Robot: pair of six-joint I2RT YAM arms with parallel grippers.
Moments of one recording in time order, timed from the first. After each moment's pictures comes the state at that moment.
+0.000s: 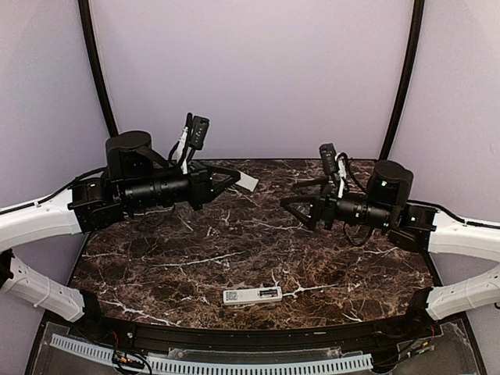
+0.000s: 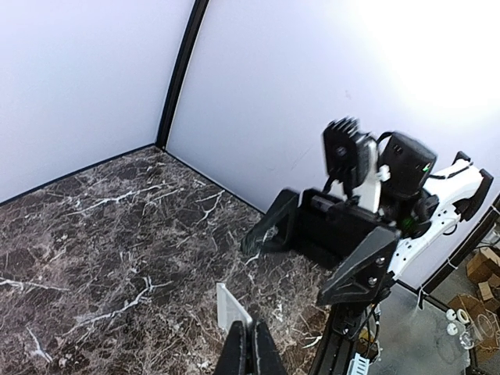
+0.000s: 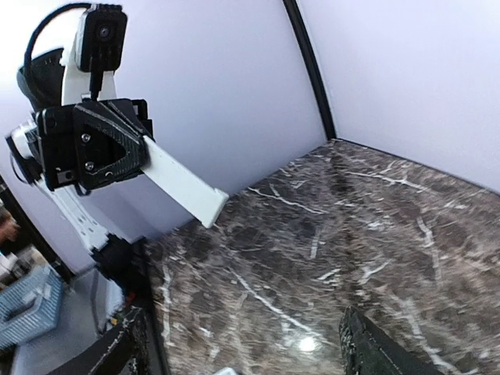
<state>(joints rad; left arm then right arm) -0.99 1.20 1.07 -0.02 0.13 -0.35 0.89 1.07 0.75 0.23 -0.29 0.26</state>
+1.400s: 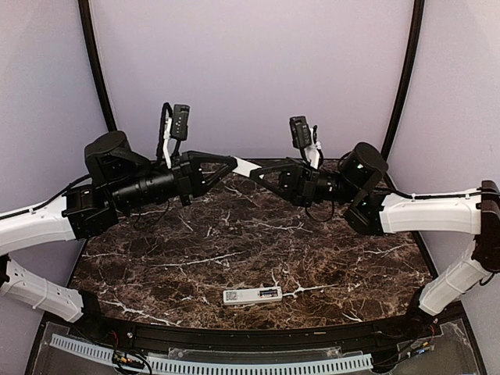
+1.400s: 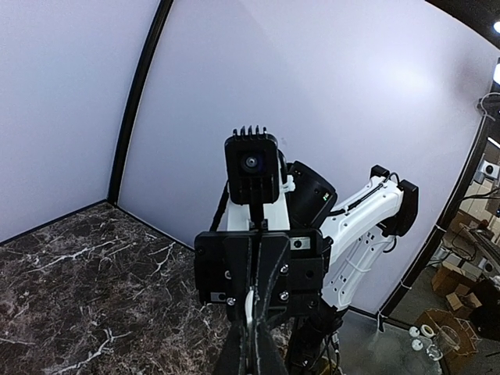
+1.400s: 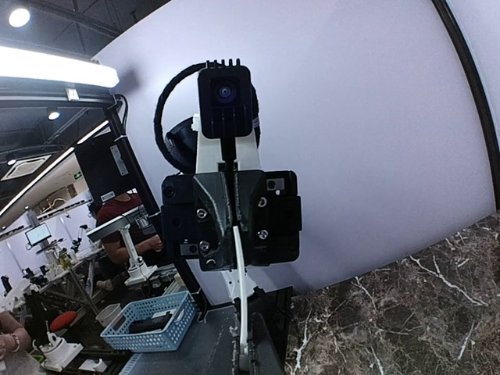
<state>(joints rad) -1.00 1.14 1.00 0.22 0.24 -0.37 0.88 1.47 0.93 0.92 -0.77 0.67</state>
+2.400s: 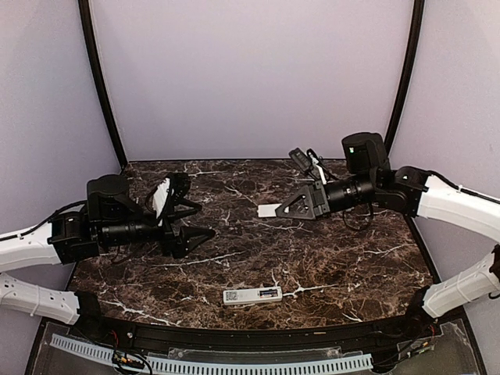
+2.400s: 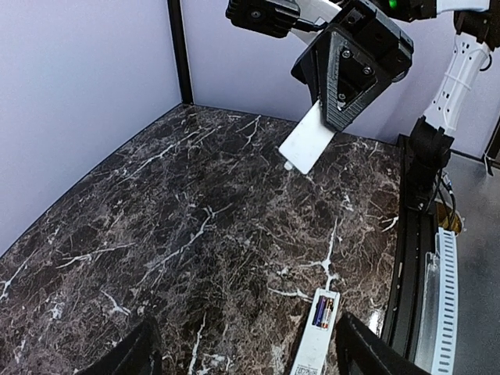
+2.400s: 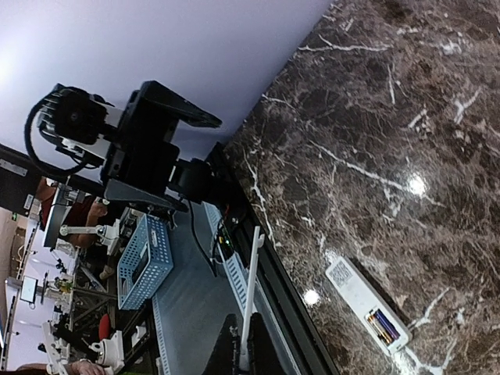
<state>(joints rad) -1.00 0.92 0.75 -0.11 0.09 0.05 0.82 1.26 1.09 -0.28 -0.70 0.58</state>
